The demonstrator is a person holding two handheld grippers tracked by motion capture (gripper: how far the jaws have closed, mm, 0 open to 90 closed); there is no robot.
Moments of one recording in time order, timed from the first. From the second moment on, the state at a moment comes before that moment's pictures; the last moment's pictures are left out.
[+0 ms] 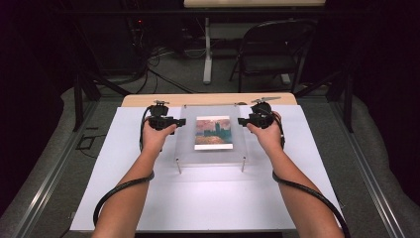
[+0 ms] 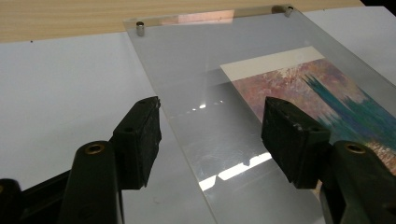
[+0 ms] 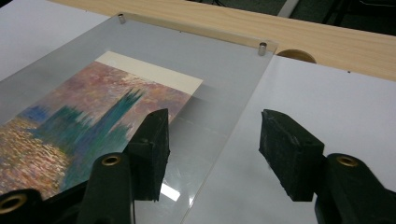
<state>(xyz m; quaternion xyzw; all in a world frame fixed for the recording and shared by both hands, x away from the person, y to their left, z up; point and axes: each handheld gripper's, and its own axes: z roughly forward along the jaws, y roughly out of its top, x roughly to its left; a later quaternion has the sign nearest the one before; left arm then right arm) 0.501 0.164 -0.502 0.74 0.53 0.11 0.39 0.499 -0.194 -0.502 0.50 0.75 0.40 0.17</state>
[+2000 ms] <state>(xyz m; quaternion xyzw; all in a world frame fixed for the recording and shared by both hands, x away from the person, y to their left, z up) 0.509 0.158 -0.540 0.71 0.58 0.00 0.40 0.514 -0.186 -0.536 0.55 0.73 0.41 0.04</state>
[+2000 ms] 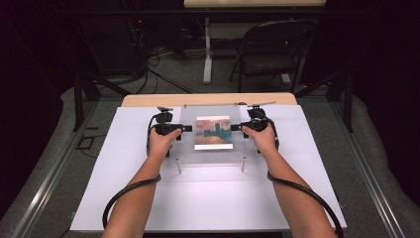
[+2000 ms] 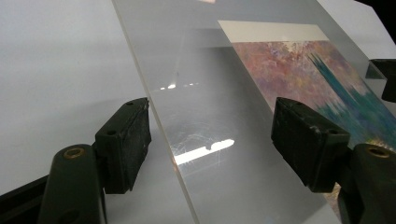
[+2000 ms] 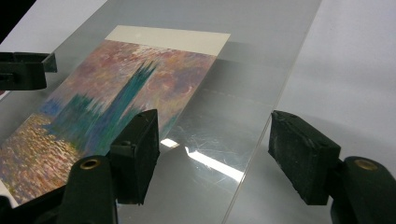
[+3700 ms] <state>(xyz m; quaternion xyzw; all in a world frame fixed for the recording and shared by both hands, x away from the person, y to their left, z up) 0.513 0.157 -0.539 0.70 0.60 -0.02 0.39 0.517 -0.188 -0.541 0.56 0.71 0.42 0.00</state>
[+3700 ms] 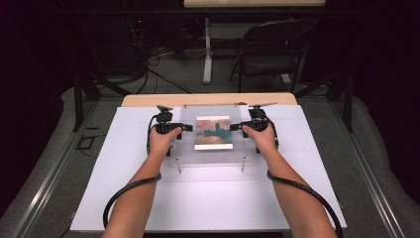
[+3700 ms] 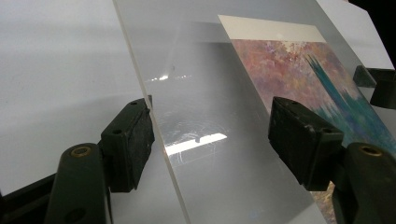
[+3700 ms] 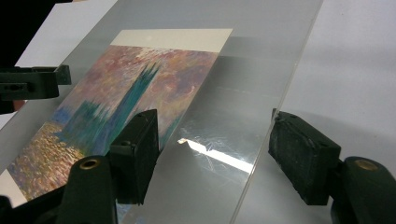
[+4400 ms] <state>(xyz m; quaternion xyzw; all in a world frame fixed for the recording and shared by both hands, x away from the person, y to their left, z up) 0.514 0.157 -0.537 0.70 0.60 -0.03 0.39 0.517 -0.188 -0.540 0.56 0.72 0.42 0.00</state>
